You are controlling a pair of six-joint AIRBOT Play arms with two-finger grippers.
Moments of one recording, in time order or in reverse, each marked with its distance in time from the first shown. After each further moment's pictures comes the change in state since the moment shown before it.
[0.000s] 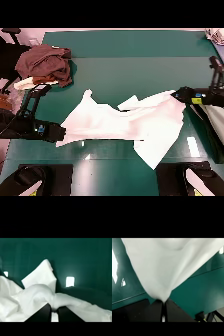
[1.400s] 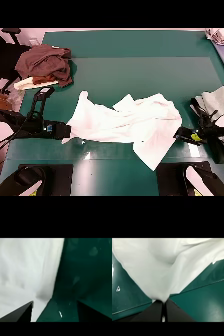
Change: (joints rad) left arm 0.000 0.008 -0.115 0.004 0.162 -0.039; right arm -0.227 0.032 -0.407 -0.338 0.203 0.063
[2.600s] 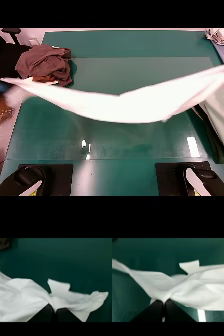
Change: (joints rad) left arm 0.000 0.000 0.769 0.255 -0.164 -0.112; right arm 0.177 0.083 1.339 0.249 0.438 -0.019
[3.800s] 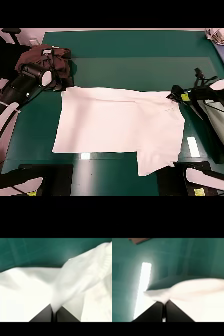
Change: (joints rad) left arm 0.256 -0.666 -0.407 0.195 0.534 -0.051; right arm -0.029 -0.534 -0.848 0.126 -0.739 0.005
